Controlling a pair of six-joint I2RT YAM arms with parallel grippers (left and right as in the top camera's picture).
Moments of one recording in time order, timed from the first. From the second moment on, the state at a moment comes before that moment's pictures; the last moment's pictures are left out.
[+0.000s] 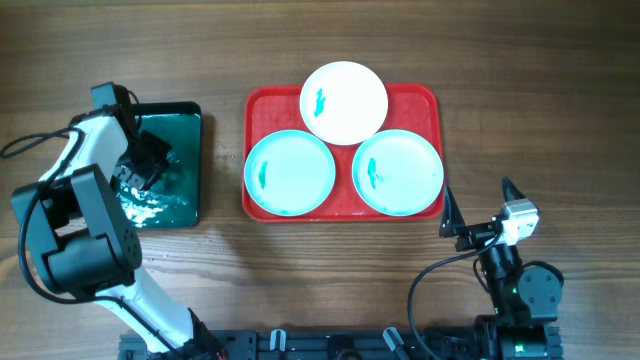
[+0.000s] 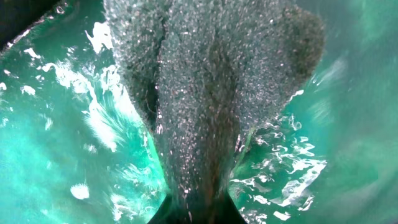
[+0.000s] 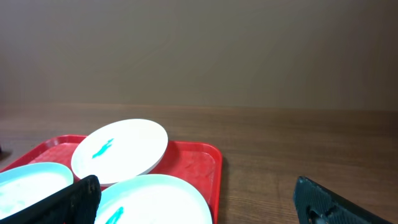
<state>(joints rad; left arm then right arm) 0.30 1.96 1.25 -0.78 -0.01 -0.72 0.01 0.02 0.01 0.01 -0.16 0.04</state>
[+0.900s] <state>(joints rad) 0.29 1.96 1.24 -0.71 -0.14 -0.73 0.01 0.02 0.01 0.01 -0.16 0.04</state>
